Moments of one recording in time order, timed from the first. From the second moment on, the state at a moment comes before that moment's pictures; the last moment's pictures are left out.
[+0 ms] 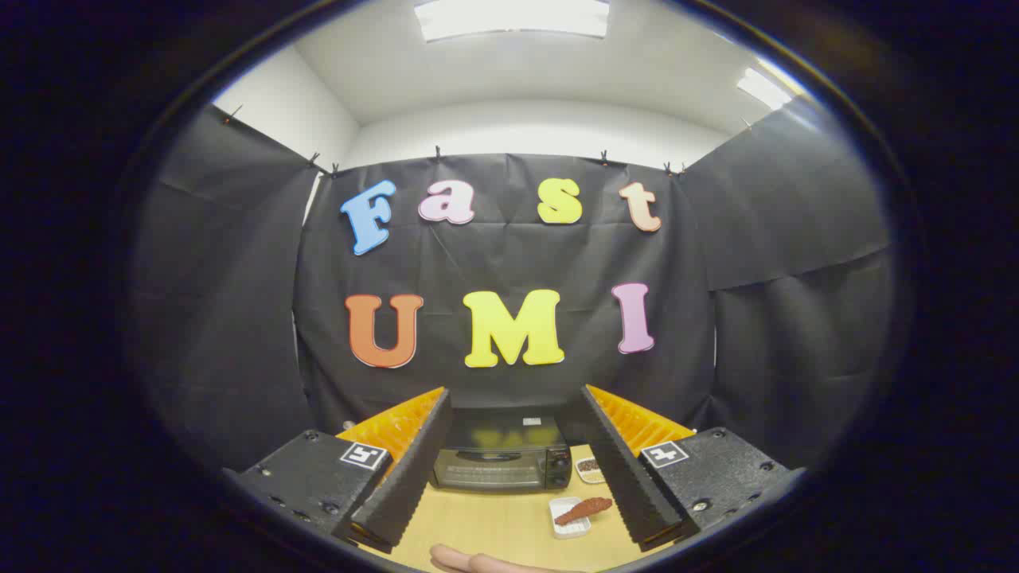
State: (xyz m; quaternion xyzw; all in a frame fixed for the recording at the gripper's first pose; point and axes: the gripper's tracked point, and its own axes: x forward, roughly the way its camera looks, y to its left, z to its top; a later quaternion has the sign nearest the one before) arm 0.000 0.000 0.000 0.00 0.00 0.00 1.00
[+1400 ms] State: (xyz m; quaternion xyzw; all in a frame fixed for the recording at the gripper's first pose) arm -0.012 -0.013 -0.009 -0.02 0.00 0.00 1.00
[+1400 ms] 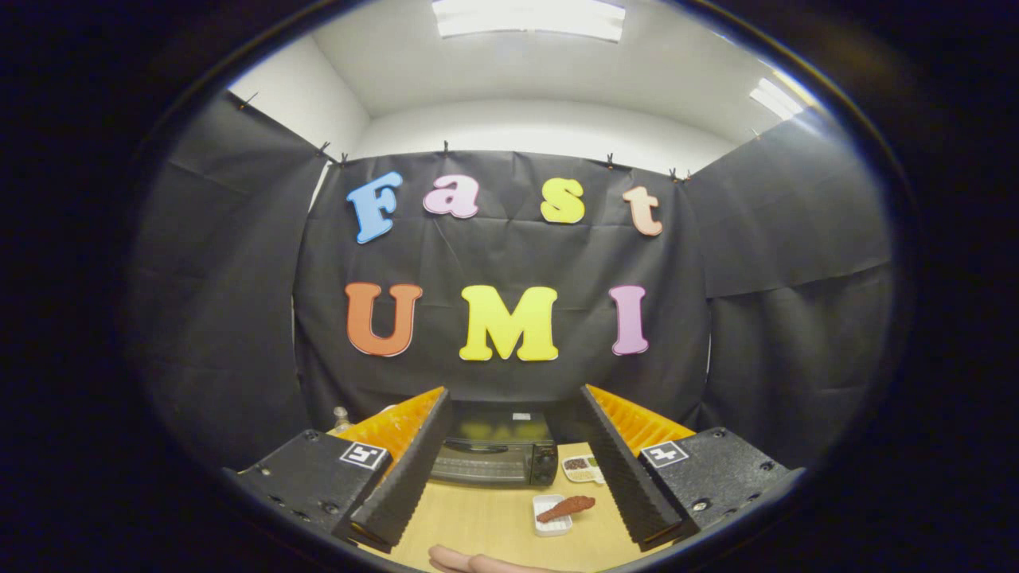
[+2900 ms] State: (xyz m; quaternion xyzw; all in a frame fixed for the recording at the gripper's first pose) arm 0.309 0.033 -0.286 -0.02 0.26 -0.01 0.97
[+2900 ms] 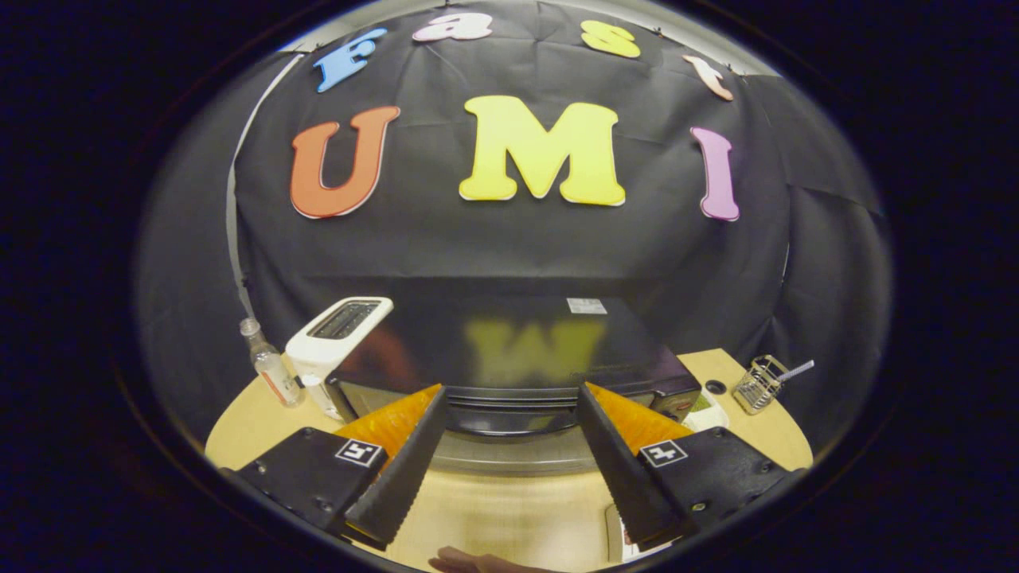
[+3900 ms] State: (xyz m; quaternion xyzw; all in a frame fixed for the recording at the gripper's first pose) arm 0.247 0.041 -0.306 -0.04 0.24 0.01 0.97
